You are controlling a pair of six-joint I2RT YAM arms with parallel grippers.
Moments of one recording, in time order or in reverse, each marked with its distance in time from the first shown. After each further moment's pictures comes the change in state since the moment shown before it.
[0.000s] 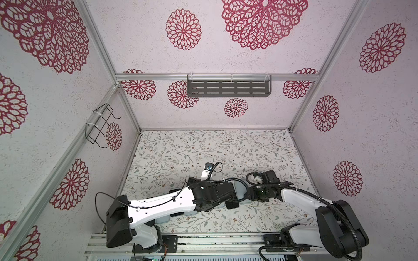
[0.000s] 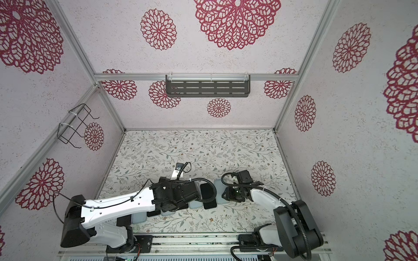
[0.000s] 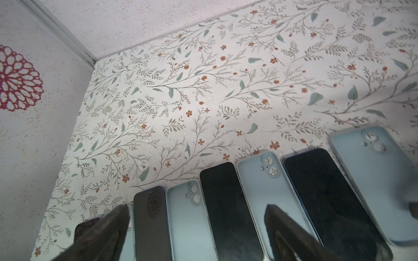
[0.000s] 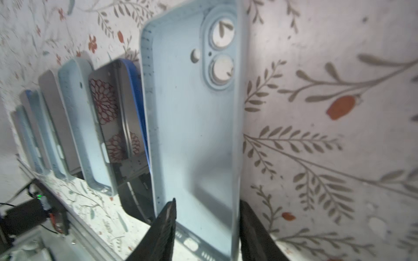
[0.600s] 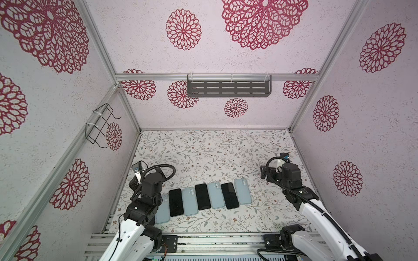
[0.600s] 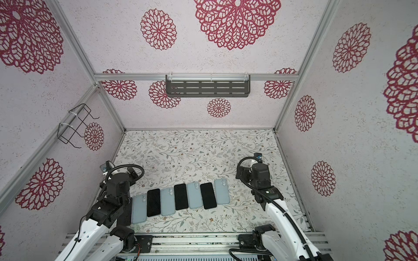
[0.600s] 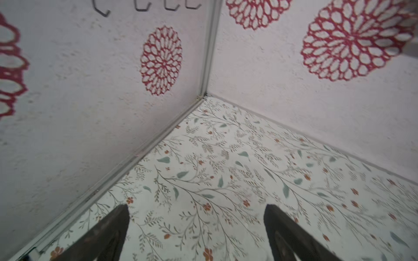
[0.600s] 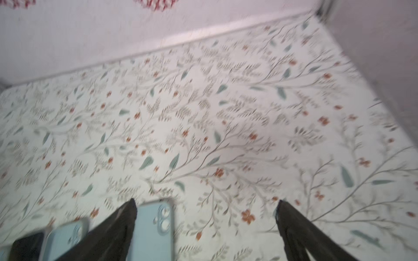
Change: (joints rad) left arm 0.892 -0.788 -0.672 0.766 0.100 0.504; right arm -0.177 -0.441 0.011 0.198 0.541 -0.125
